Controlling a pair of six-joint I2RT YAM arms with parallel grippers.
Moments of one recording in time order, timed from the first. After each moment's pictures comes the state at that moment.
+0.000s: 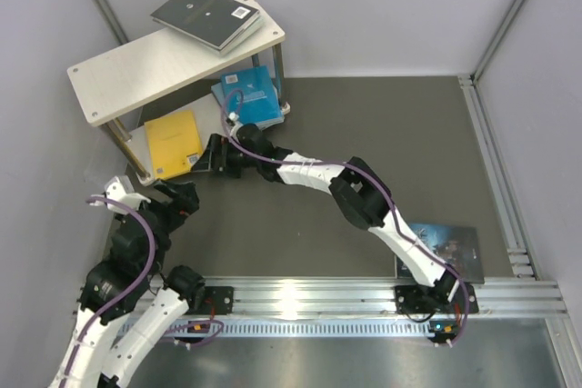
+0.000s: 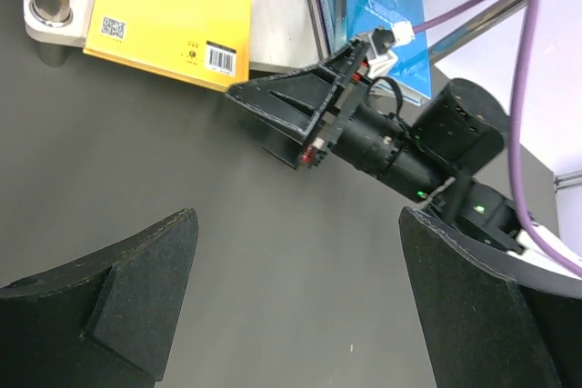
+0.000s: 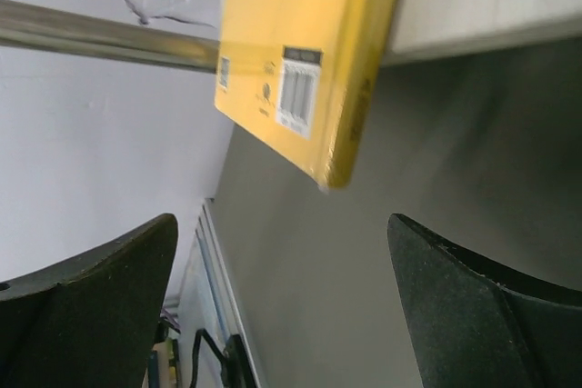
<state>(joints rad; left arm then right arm) -0.50 0.29 0.82 -0.85 -0.60 -0.81 0.94 2.56 2.06 0.20 -0.40 1.02</state>
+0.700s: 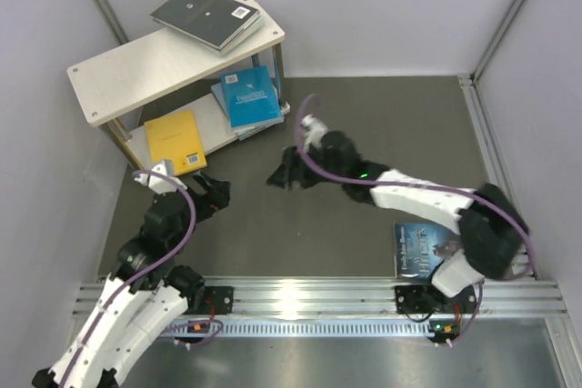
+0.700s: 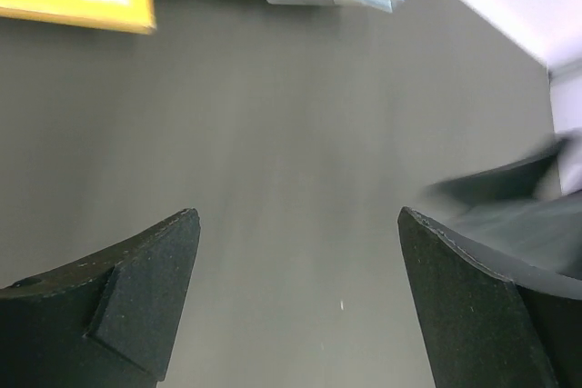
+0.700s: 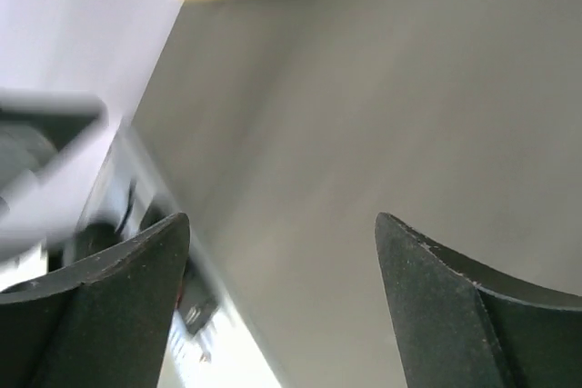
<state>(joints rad) -0.50 0.40 0.68 -0.64 -0.38 -0.76 0.88 1.64 1.06 0.17 -0.28 0.65</state>
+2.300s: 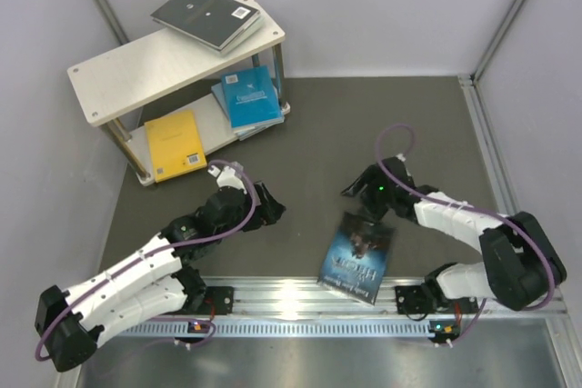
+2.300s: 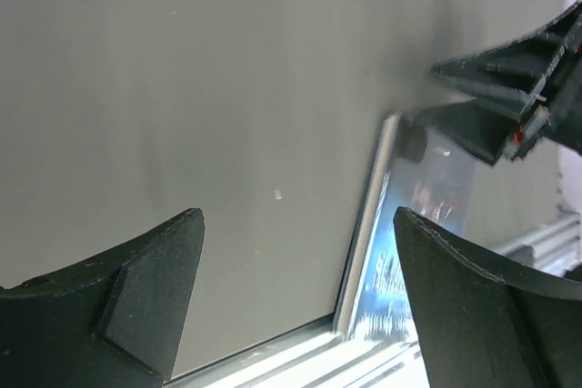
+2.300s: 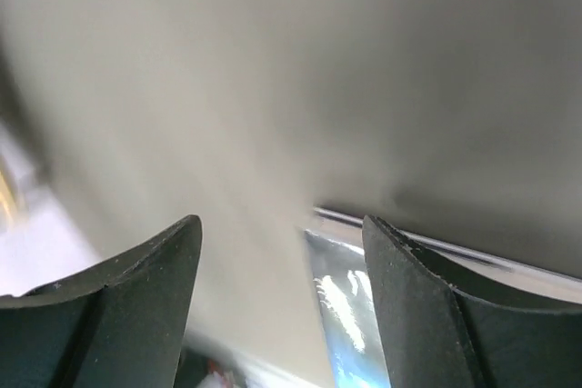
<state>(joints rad) -0.82 0.79 0.55 -0.34 -0.19 -0.92 0.43 1.29 0.57 -0.17 -0.03 1.19</state>
